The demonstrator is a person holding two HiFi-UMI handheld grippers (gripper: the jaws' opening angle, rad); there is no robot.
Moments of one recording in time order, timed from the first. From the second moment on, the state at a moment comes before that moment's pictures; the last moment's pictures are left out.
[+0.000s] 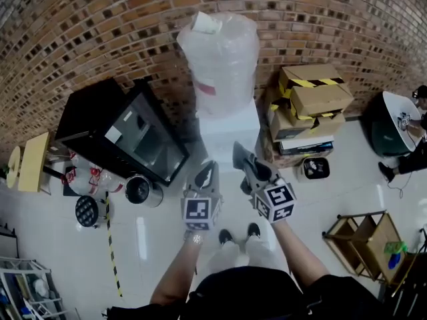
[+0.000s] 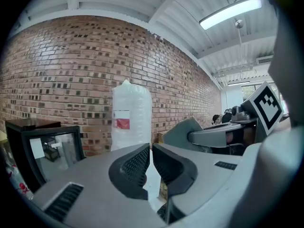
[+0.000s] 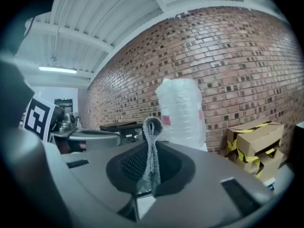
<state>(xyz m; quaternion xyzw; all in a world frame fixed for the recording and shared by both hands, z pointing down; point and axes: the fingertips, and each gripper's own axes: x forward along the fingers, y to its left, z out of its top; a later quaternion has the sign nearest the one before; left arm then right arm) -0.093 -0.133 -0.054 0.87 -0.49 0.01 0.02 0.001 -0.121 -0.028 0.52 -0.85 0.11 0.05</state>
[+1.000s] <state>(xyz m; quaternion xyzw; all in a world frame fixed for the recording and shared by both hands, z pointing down) -0.074 -0.261 0.513 0.86 -0.50 0.03 0.04 0.021 -0.261 0.602 0.43 -0.89 0.07 0.14</state>
